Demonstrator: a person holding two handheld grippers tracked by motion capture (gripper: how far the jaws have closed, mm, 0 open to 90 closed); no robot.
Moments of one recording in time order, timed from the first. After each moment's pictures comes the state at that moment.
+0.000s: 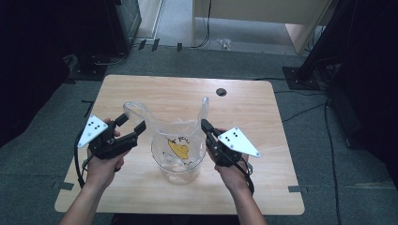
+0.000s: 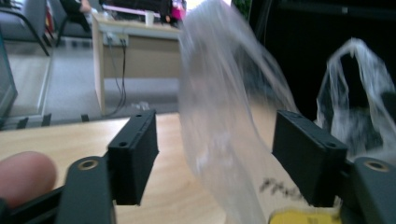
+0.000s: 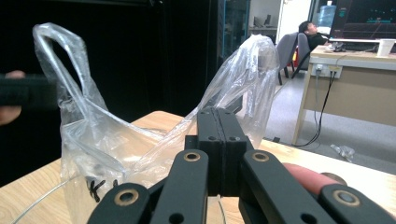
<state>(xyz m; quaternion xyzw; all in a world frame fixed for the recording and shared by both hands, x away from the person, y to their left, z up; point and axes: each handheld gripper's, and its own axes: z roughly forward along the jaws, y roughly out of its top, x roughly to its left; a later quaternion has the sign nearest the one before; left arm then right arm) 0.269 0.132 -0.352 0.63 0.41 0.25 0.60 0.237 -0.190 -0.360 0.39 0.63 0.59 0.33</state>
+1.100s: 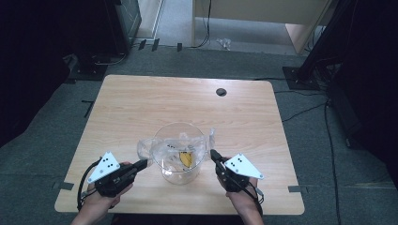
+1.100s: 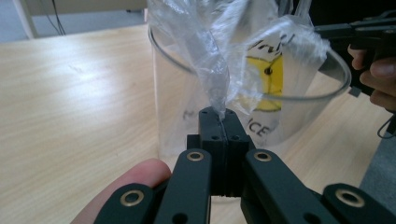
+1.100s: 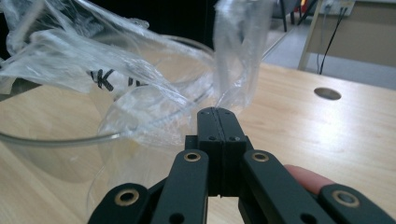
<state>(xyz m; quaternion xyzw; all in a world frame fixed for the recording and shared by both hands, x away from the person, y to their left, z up) 0.206 0.133 -0.420 0.76 0.35 0.15 0.52 0.197 -0.216 -0.426 0.43 0.69 0.51 0.28</state>
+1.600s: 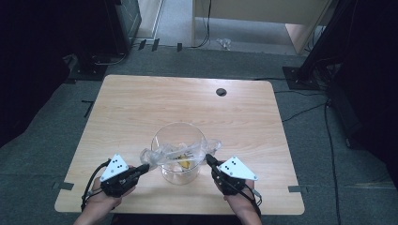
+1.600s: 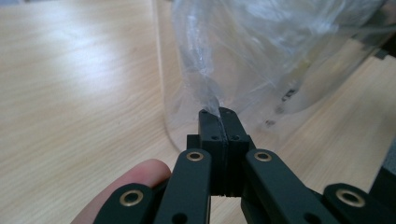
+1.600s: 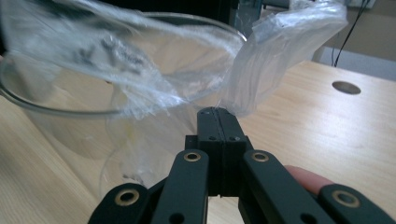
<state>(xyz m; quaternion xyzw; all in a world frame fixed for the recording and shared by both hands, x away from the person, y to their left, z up) 0.209 0.128 -0.436 0.79 0.35 0.14 0.49 0.194 -0.208 -0.433 0.41 0.72 0.49 0.27</state>
